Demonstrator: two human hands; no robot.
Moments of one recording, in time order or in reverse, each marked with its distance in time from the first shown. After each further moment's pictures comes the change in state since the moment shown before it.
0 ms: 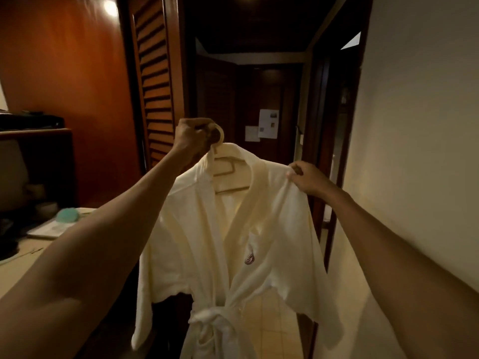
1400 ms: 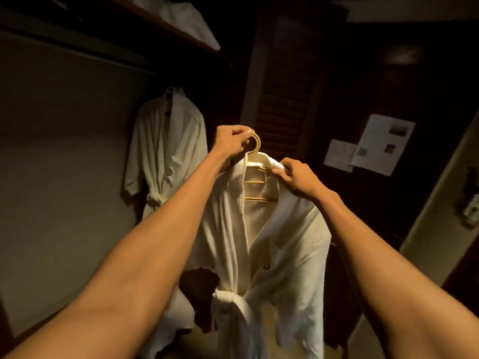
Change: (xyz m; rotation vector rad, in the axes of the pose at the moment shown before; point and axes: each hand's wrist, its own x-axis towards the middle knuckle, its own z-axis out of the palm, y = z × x) left_hand 0.637 -0.502 0.204 -0.033 0.259 -0.189; right_hand 0.857 0.161 0.338 -0.138 -0.242 -0.477
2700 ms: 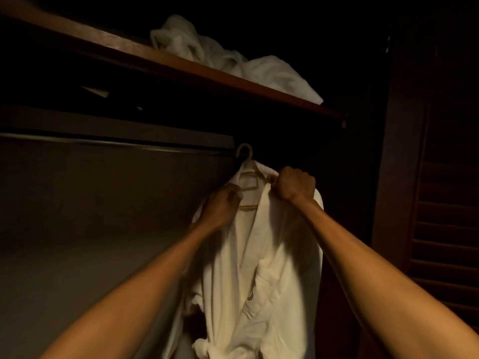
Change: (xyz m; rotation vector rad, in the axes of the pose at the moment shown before) left_hand 0.374 -0.157 -0.249 0.914 0.272 0.238; right_hand 0.492 -0.155 0.154 -0.051 0.273 -0.170
